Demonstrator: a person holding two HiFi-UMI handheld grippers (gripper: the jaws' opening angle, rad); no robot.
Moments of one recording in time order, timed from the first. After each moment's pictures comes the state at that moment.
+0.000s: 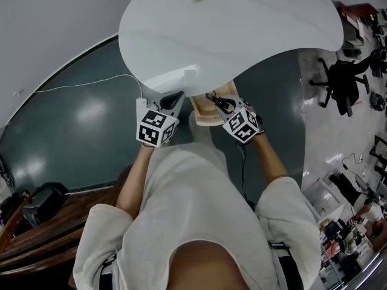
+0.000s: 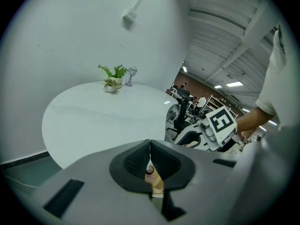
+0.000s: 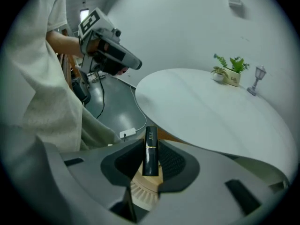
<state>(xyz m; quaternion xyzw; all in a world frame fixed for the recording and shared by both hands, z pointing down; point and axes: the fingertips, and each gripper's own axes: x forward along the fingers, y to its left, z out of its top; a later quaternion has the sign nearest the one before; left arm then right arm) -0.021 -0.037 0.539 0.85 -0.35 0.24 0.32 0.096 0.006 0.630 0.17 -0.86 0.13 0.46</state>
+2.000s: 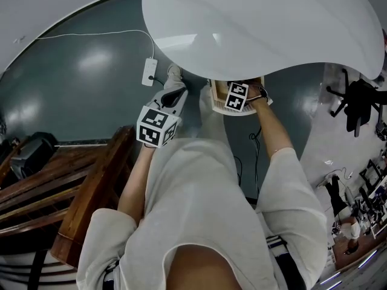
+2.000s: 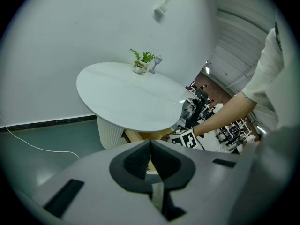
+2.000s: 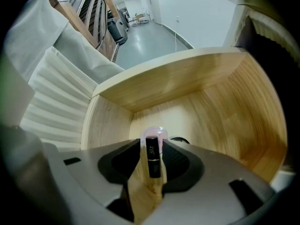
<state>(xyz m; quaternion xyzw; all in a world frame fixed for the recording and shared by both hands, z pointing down) -0.090 0.023 0.606 0.76 -0.42 0.25 0.41 0.086 0.040 0.853 -0.11 -0.73 0.01 0.68</state>
